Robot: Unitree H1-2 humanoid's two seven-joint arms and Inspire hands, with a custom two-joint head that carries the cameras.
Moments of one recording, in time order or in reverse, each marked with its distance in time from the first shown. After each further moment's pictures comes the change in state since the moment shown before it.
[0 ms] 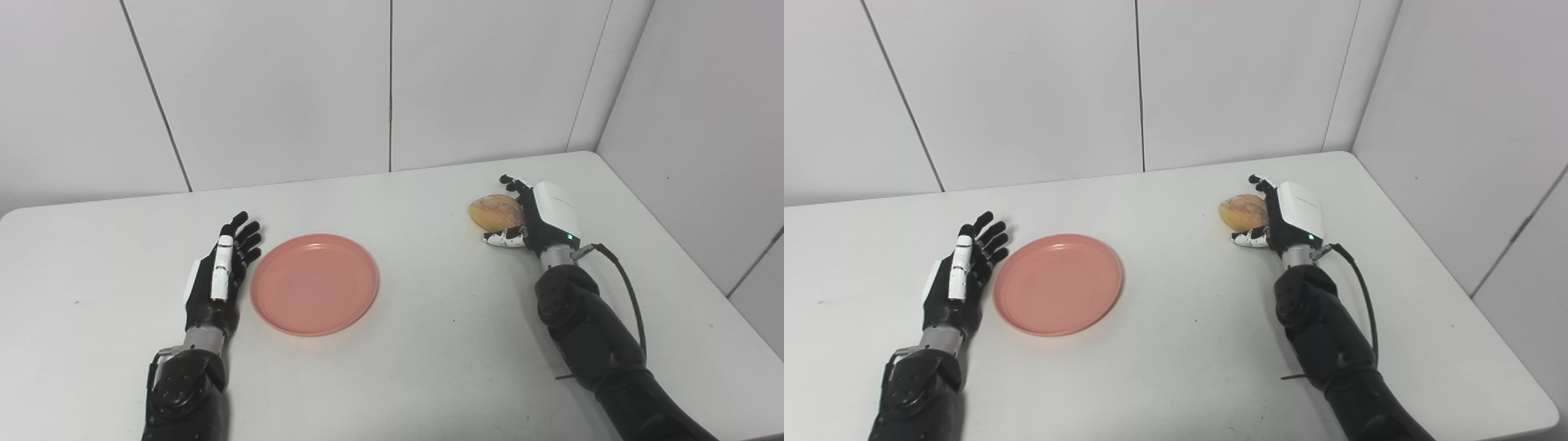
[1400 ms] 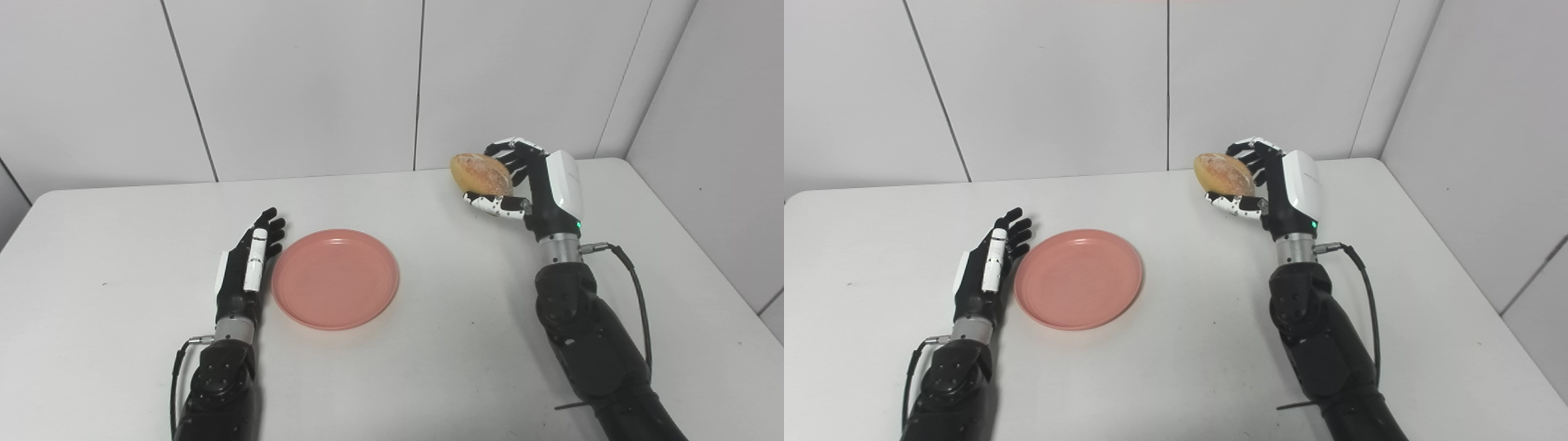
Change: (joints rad) left arm 0.017 -0.054 -0.040 -0.026 0.140 0.006 0.139; right arm 0.049 0.078 0.018 -0.296 0.121 -0.216 -0.049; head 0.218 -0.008
